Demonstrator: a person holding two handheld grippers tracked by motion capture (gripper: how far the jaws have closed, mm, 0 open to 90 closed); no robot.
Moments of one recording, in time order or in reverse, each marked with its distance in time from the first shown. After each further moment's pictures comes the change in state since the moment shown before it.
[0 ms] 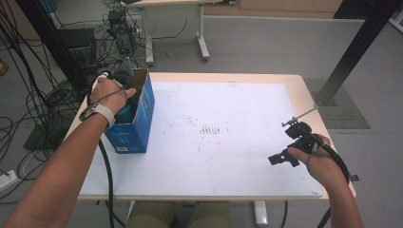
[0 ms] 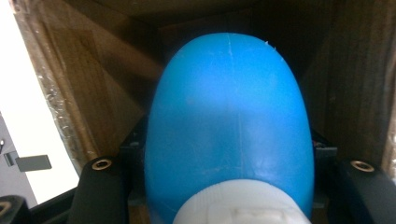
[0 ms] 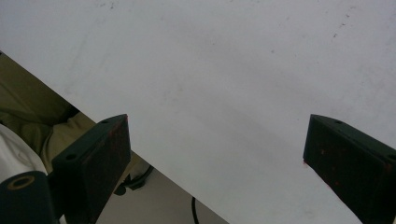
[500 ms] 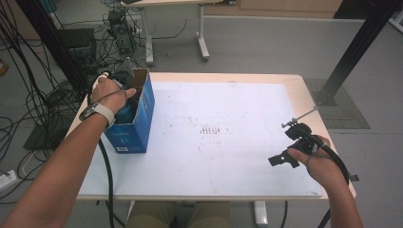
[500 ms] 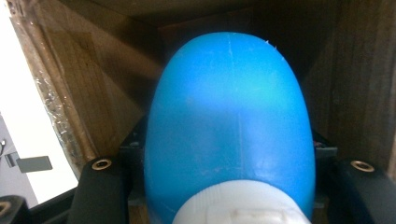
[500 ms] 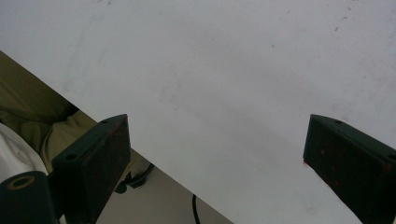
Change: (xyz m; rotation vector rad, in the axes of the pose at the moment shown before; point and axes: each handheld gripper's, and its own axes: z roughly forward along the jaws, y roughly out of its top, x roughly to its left) left arm 0.001 0.001 0.002 0.002 0.001 0.006; right arm 0.000 -0.001 0.001 0.009 -0.001 0.009
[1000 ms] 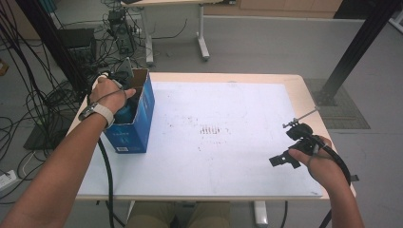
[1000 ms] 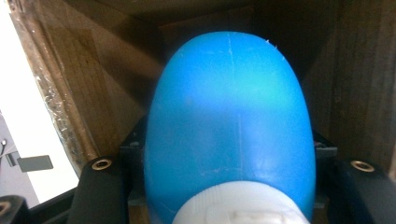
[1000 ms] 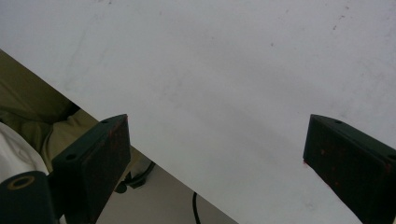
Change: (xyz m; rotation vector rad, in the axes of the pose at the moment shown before) left arm 0.000 -0.001 0.000 0.001 0.001 0.003; right arm 0.001 -0.002 -0.003 -0.004 -0.002 0.001
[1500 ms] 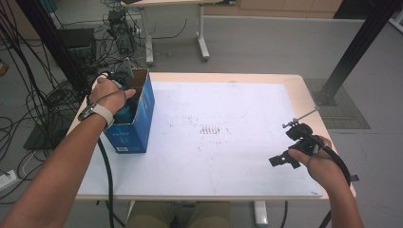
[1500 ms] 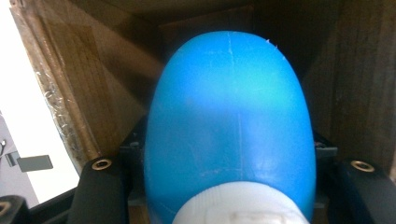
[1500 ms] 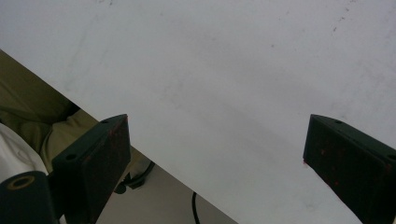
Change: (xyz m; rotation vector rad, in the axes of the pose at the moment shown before) left arm 0.001 -0.001 0.000 0.001 -0.002 0.000; right arm 0.003 0.001 0.000 -0.001 -0.004 -0.004
